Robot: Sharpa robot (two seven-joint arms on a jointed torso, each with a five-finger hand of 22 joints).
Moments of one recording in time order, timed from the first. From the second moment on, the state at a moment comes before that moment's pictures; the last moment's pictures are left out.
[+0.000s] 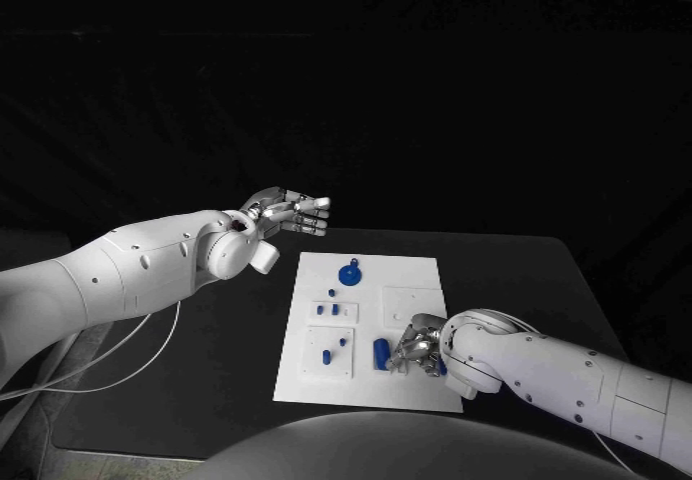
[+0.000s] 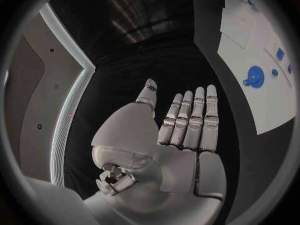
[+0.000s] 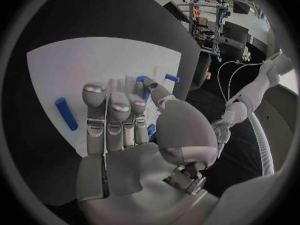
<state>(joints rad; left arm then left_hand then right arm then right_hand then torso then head) 1.09 -0.70 -0.07 1.12 -0.21 -0.03 0.23 1.23 0.09 -0.08 -0.01 0.05 0.90 0.18 0.07 0.06 0.96 0.18 0.06 0.06 1.01 0.17 0.06 0.06 0.08 0.97 0.16 0.07 0.07 0.78 -0.59 0.01 1.35 -1.10 -0.05 -0.53 1.07 -0.05 0.30 -0.15 0.28 1.25 -0.03 0.07 1.10 1.34 -0.08 0.96 1.15 1.46 -0.11 0.96 1.15 0.04 1.47 -0.13 0.67 1.31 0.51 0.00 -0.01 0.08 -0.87</state>
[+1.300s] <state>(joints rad) 1.09 -0.70 -0.07 1.13 -0.21 -0.03 0.23 1.23 0.09 -0.08 -0.01 0.05 0.91 0.17 0.07 0.06 0.96 0.18 0.06 0.06 1.01 0.17 0.06 0.06 0.08 0.97 0.16 0.07 0.07 0.77 -0.55 0.00 1.30 -1.08 0.02 -0.54 1.06 -0.03 0.27 -0.19 0.26 1.26 -0.03 0.07 1.09 1.36 -0.08 0.98 1.17 1.47 -0.11 0.97 1.13 0.04 1.47 -0.13 0.68 1.31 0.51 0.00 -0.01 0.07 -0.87</state>
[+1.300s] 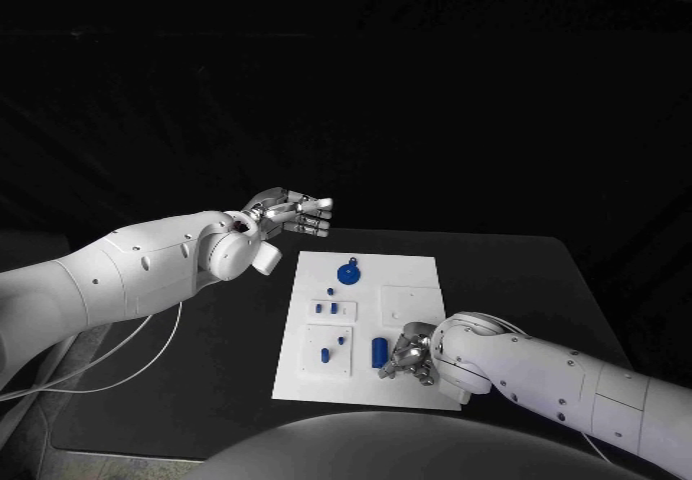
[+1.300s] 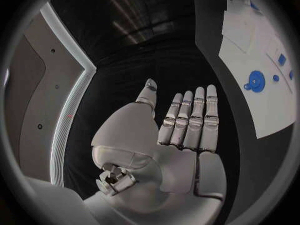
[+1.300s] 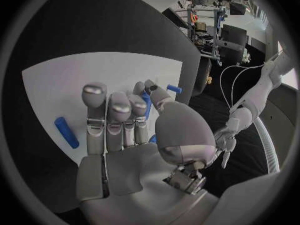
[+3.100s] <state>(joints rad) 1.09 -0.70 -0.07 1.13 -0.22 -0.03 0.21 1.24 0.09 -0.07 -0.02 0.05 0.91 0.17 0.07 0.06 0.96 0.18 0.06 0.06 1.01 0.17 0.06 0.06 0.08 0.97 0.16 0.07 0.07 0.77 -0.60 0.00 1.33 -1.05 0.06 -0.56 0.87 0.00 0.44 -0.08 0.05 1.26 -0.03 0.07 1.16 1.36 -0.08 0.98 1.18 1.46 -0.11 0.98 1.14 0.04 1.47 -0.14 0.71 1.31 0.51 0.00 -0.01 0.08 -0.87</state>
